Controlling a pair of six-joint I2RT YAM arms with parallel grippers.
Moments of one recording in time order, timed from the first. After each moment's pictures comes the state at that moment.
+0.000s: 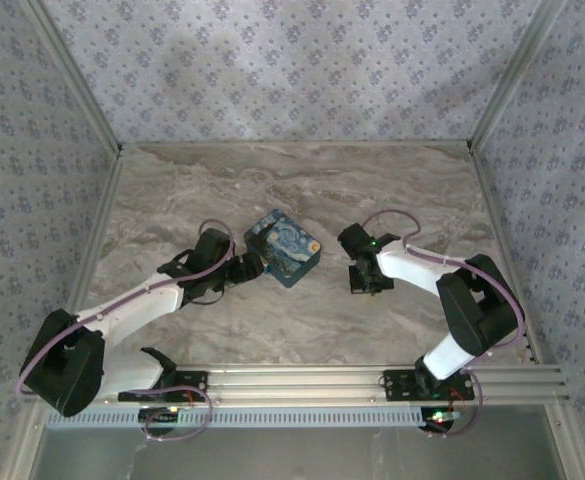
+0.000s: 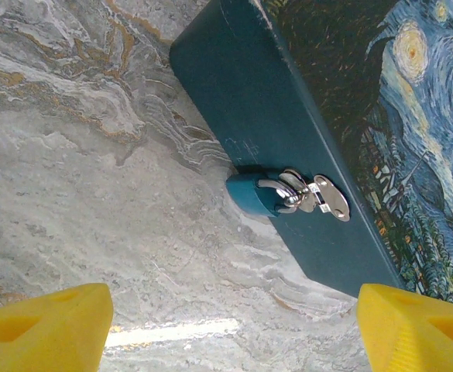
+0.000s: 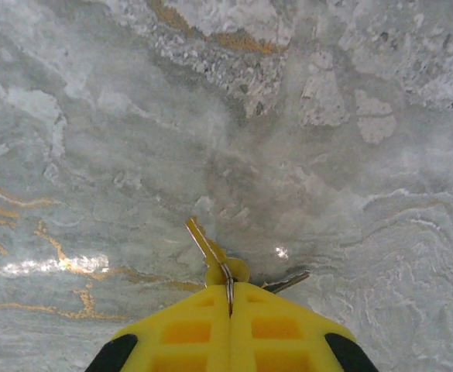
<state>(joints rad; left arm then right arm) -0.59 1.22 0.63 -0.29 0.08 -0.85 0.56 1.58 0.86 -0.72 0.20 0.51</state>
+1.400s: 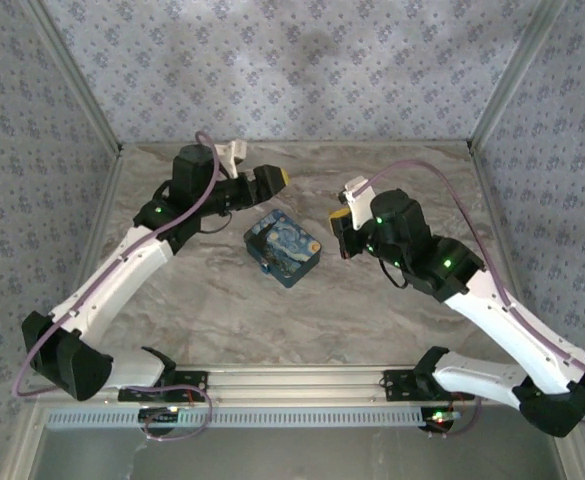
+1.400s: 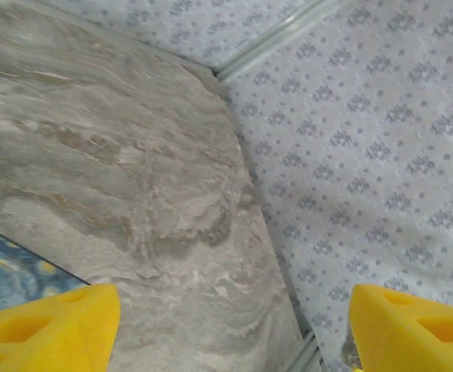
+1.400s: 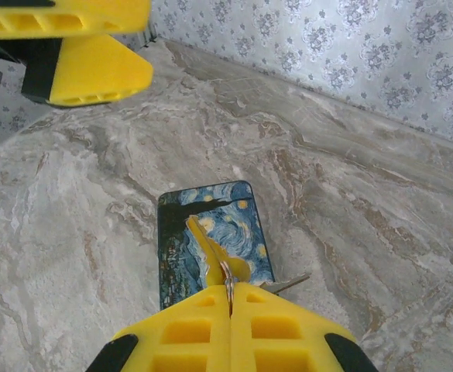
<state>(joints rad) -0.56 1.32 1.31 -0.34 0.42 -0.82 0.79 1.05 1.22 -0.63 0.11 0.10</state>
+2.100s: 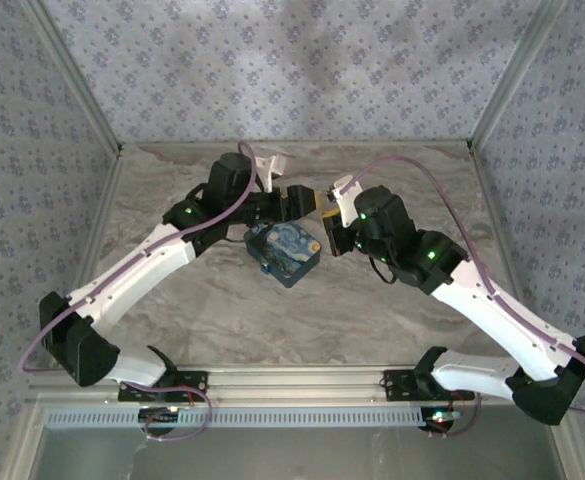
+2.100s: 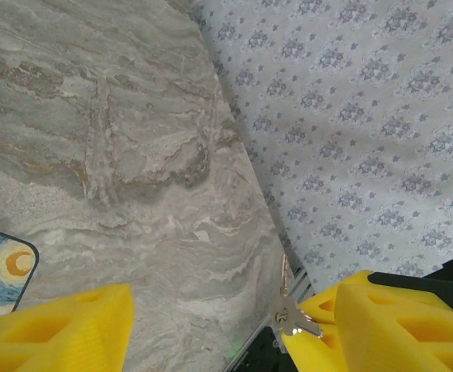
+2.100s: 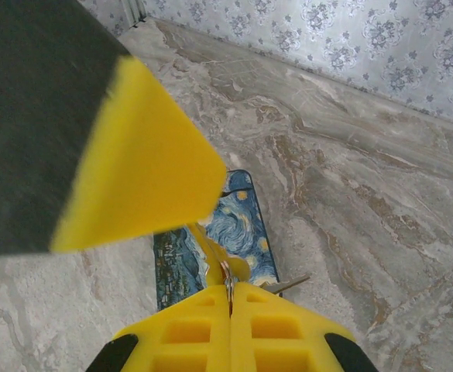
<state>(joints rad) -0.72 1.40 1.35 -0.37 0.41 -0.80 0.81 1.12 1.24 -0.63 0.15 0.13</state>
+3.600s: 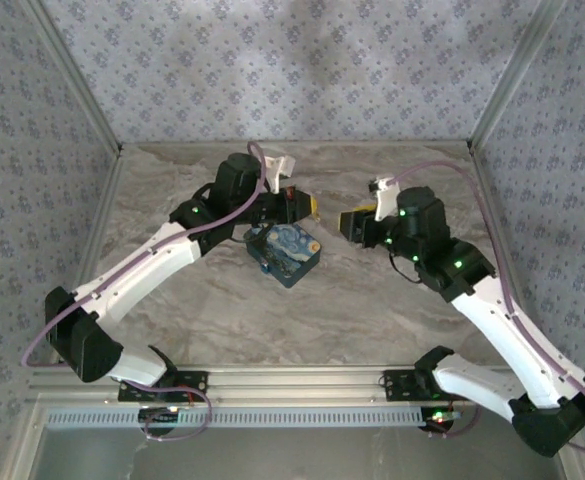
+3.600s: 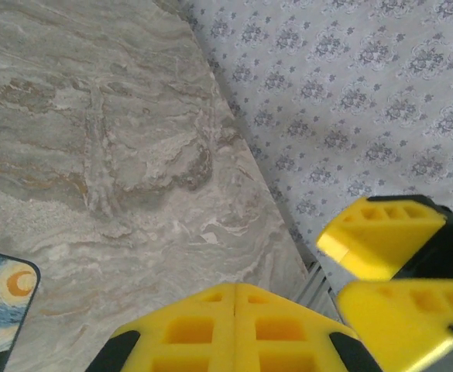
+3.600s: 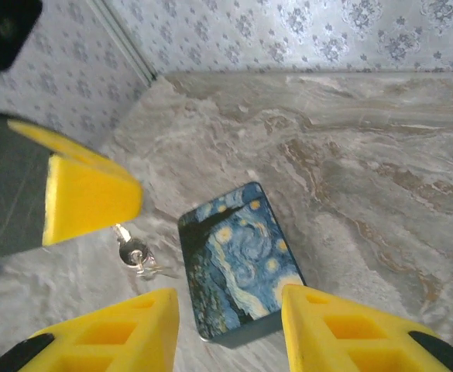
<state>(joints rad) -0.73 1.43 1.36 -0.36 0.41 -0.72 0.53 0.97 1.09 -0.52 -0.16 0.36</state>
